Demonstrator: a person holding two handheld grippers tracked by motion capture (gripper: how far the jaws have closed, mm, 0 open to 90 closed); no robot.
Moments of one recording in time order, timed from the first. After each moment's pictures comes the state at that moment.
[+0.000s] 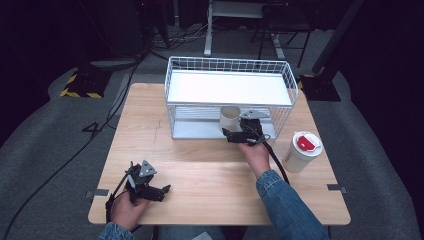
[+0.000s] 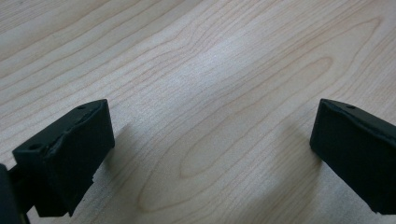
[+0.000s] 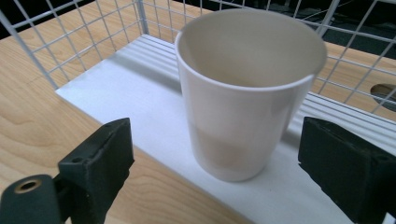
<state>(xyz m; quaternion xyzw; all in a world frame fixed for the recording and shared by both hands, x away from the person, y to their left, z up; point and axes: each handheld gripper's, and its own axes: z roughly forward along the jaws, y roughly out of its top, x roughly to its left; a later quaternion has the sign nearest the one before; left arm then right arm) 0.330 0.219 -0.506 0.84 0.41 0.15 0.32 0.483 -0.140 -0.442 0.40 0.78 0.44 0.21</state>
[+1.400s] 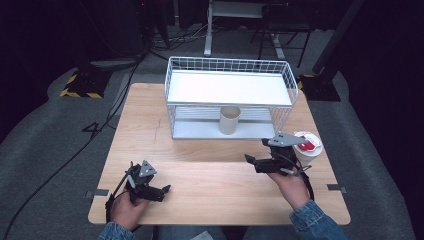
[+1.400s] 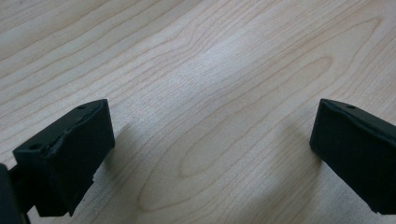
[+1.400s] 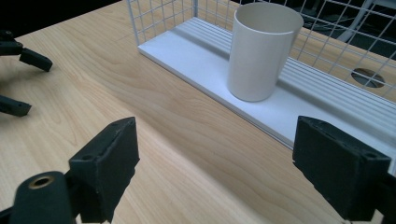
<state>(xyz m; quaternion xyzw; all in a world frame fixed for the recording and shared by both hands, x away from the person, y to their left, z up) 0.330 0.219 -0.506 0.84 0.41 0.15 0.32 0.371 -0.205 -0.394 0.34 0.81 0.44 0.19</state>
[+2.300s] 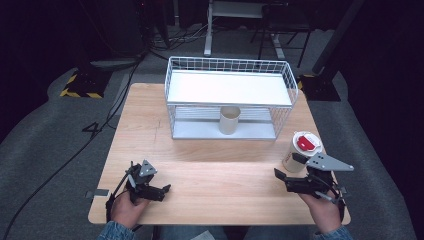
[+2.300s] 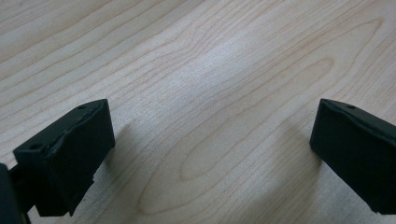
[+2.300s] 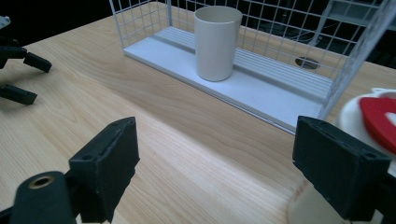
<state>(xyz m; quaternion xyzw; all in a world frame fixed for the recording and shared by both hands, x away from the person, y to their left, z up) 0.331 0.219 -0.505 0.84 0.41 0.15 0.32 0.310 -0.279 -0.389 0.37 0.77 0.46 0.23</state>
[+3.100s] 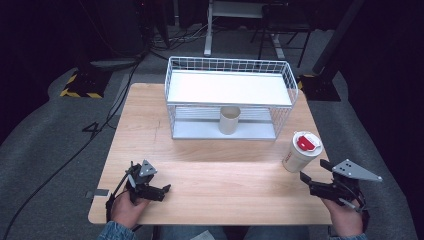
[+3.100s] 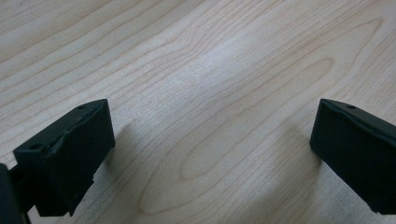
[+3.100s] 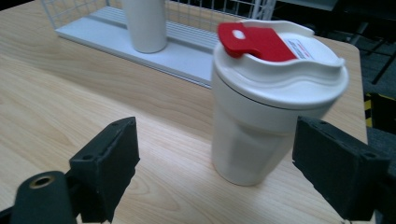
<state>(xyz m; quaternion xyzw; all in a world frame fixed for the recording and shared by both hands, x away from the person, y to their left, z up) 0.331 0.219 -0.505 0.84 0.41 0.15 0.32 0.296 -0.339 -0.400 0.43 0.75 0.42 0.28</state>
